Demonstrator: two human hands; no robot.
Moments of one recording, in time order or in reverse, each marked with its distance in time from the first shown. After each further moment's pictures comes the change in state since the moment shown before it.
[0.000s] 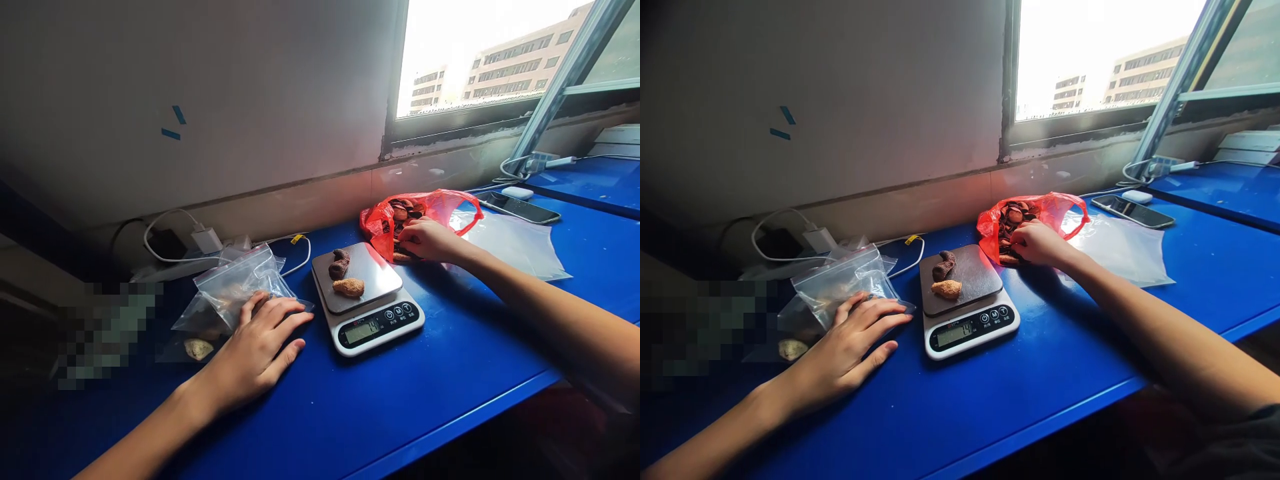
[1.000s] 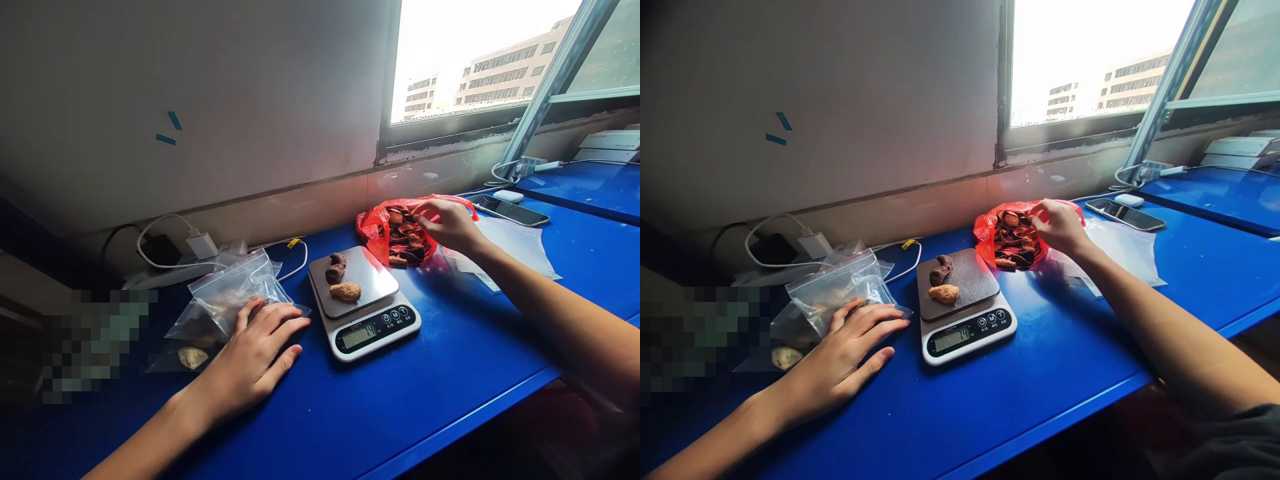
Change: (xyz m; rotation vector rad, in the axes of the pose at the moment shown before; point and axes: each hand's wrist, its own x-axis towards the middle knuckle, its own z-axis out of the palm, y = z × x) left_hand 0.000 -0.002 0.000 0.008 0.002 0.008; right_hand -0.001 0.012 -0.038 -0.081 0.301 0.253
